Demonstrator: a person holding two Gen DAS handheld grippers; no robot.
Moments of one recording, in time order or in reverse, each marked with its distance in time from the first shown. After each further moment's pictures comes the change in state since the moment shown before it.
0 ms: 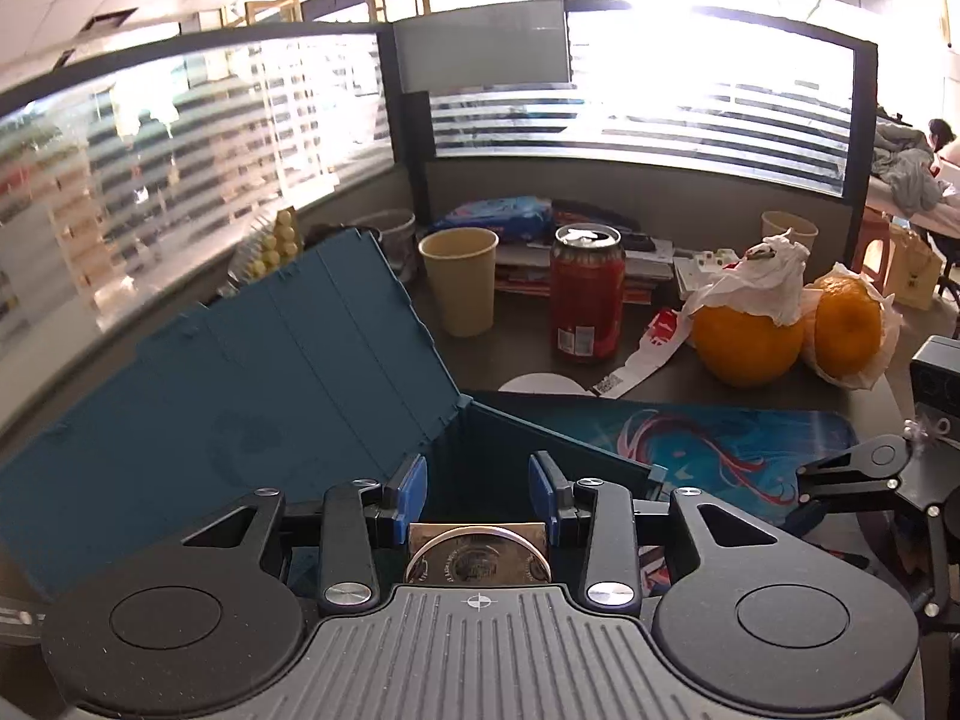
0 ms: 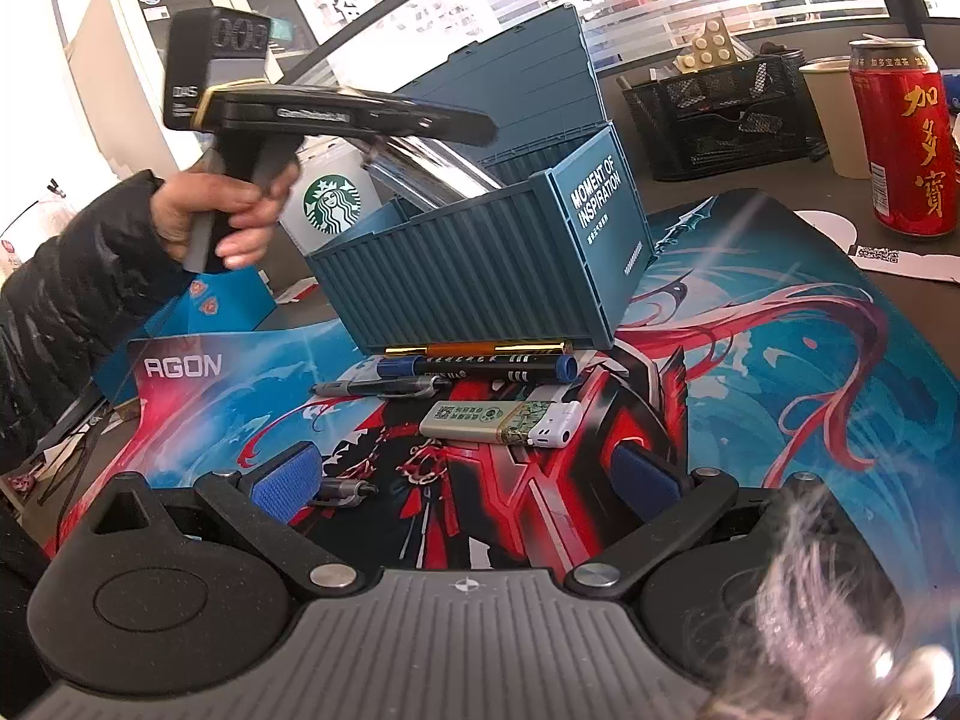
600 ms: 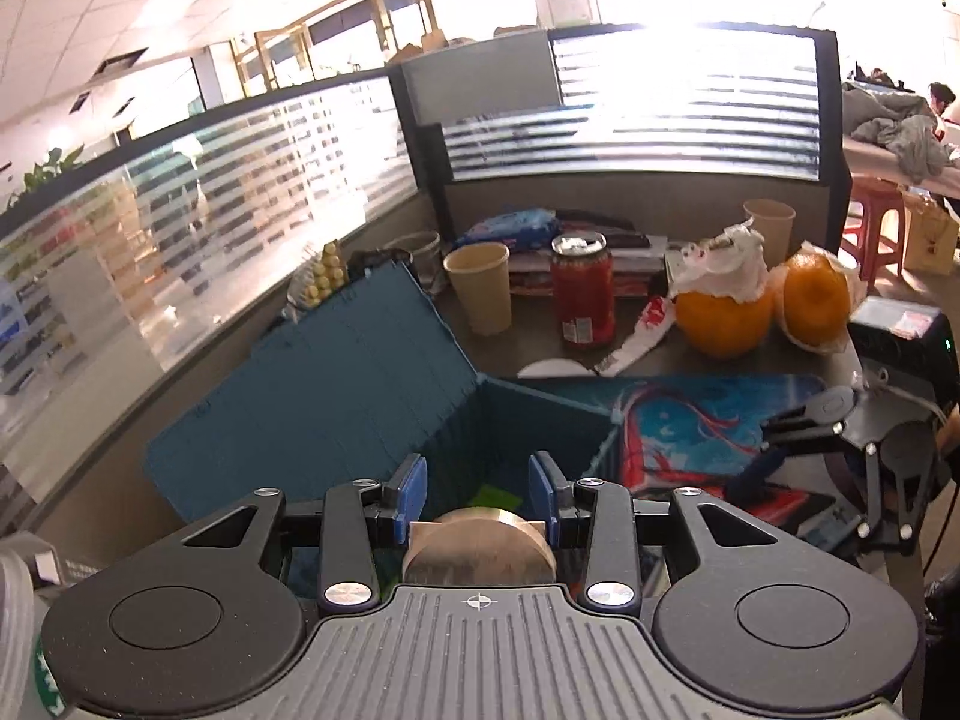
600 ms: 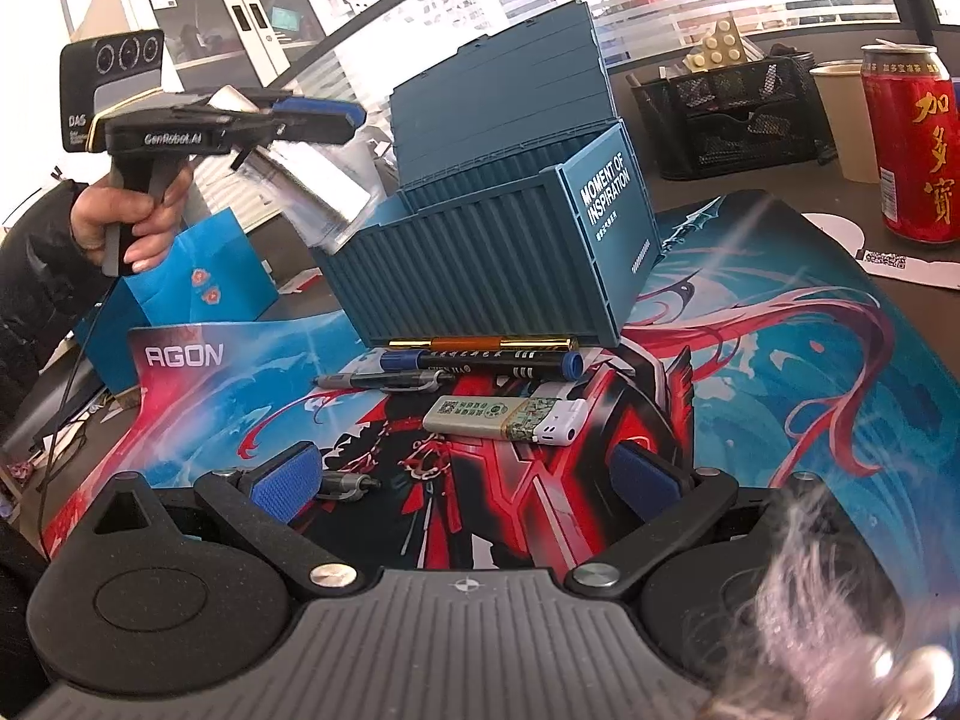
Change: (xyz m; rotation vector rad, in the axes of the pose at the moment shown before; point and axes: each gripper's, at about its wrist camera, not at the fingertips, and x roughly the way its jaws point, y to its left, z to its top) left arm -0.085 -0.017 -0.009 0.079 -0.016 0.096; right arm 0.001 0.001 0.001 -0.020 0.013 0.003
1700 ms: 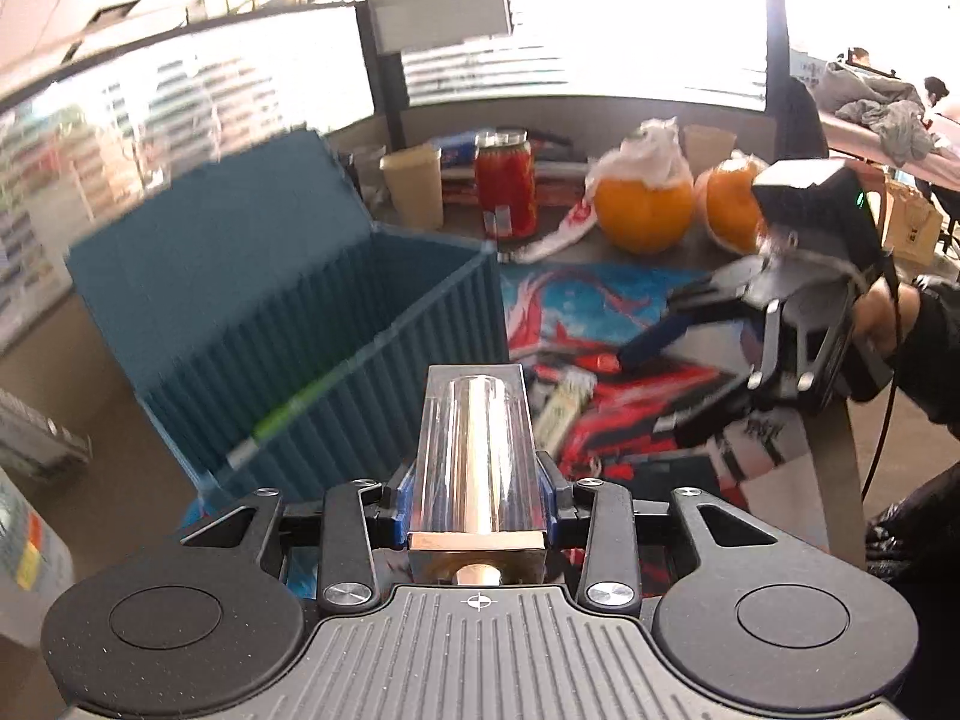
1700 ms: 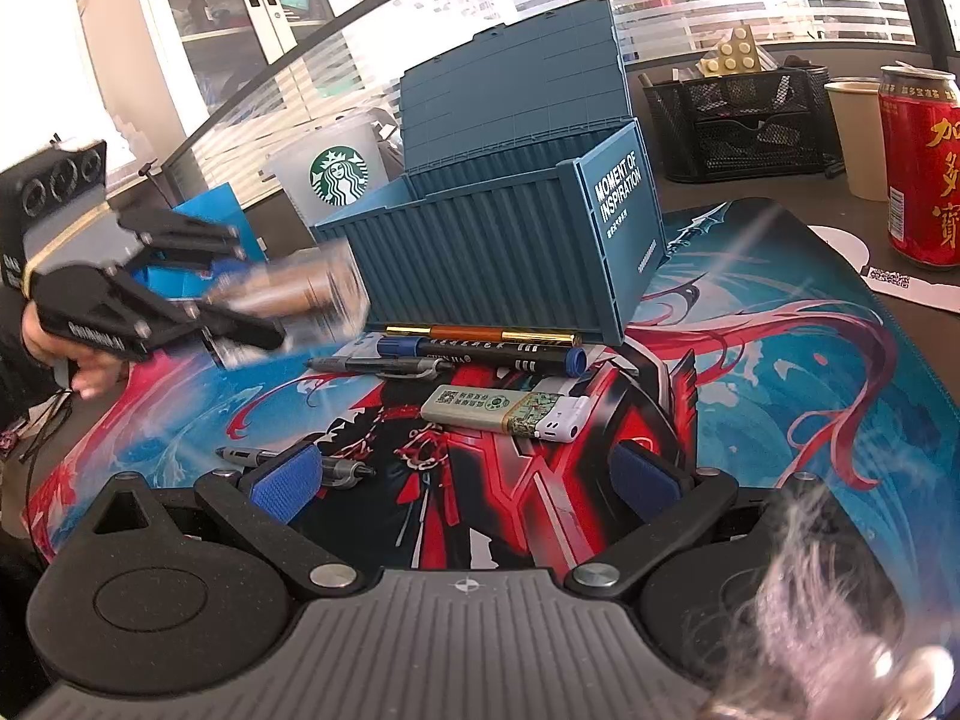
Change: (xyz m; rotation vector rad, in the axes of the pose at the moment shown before) left arm -0.020 -0.066 -0.077 -0.039 0.075 -0.044; right arm 0.004 0.006 0.001 -0.060 0.028 -0.023
